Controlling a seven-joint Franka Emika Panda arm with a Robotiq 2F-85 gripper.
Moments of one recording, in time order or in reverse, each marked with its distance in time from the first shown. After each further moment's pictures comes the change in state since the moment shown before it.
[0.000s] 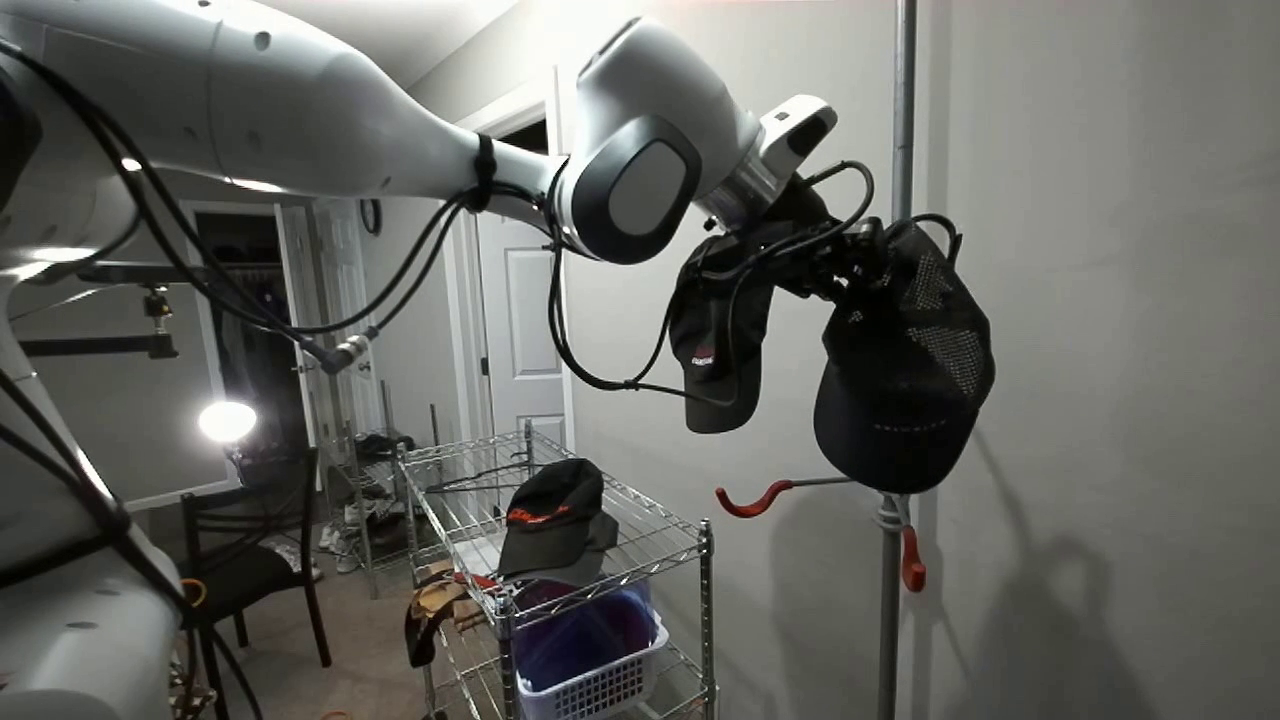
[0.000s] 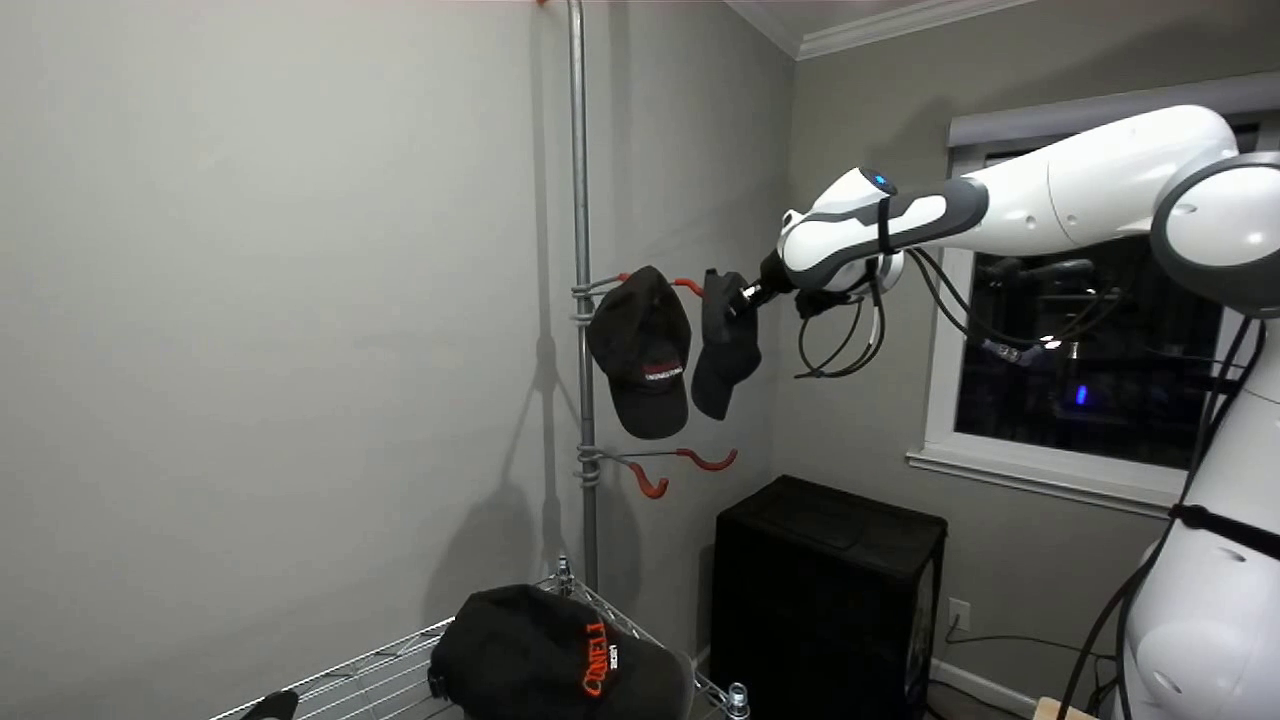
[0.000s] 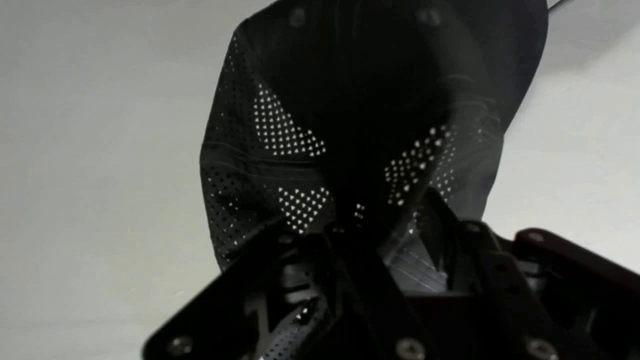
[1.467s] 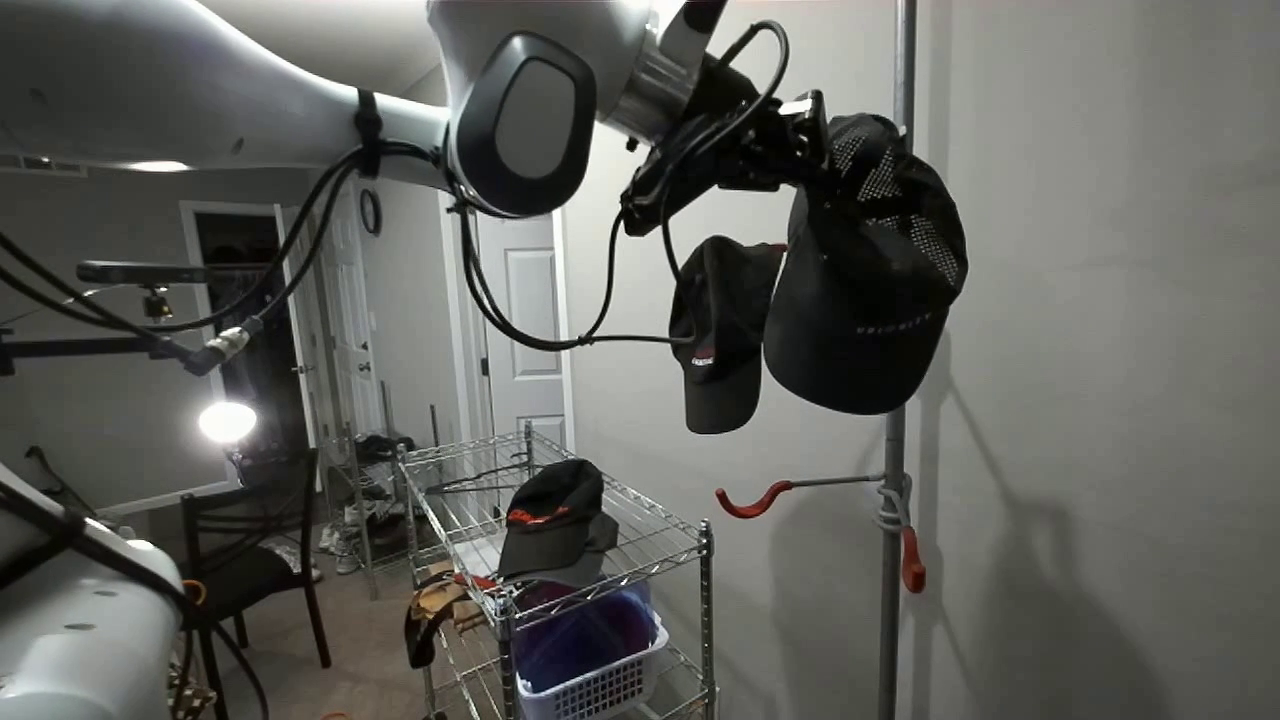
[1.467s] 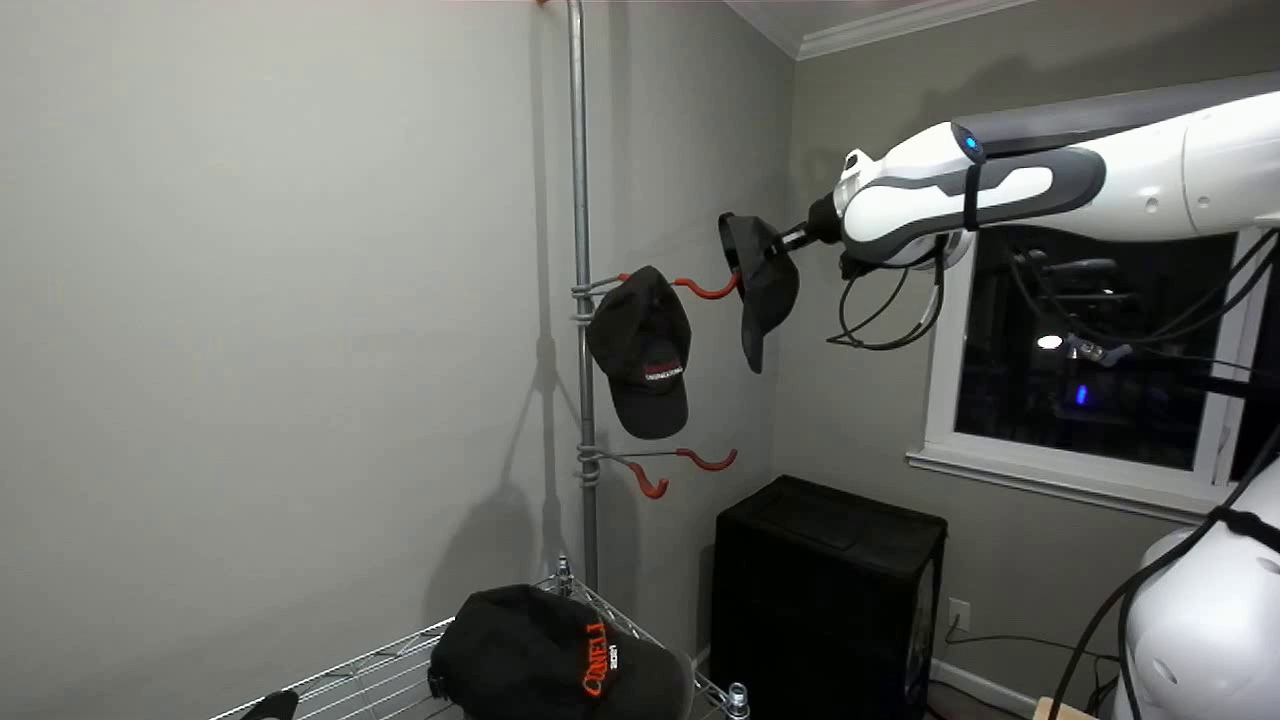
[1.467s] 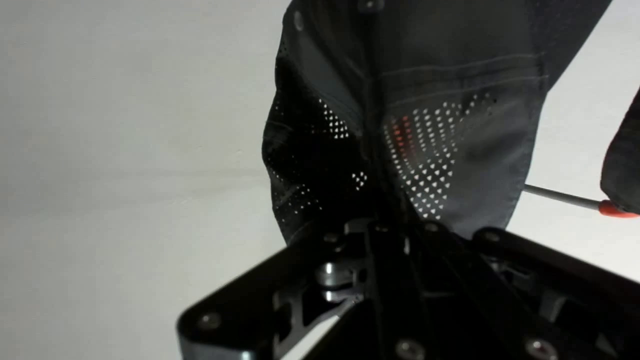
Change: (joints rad) arm -0.012 -0.260 0.005 -0.141 -0.075 0.171 0.023
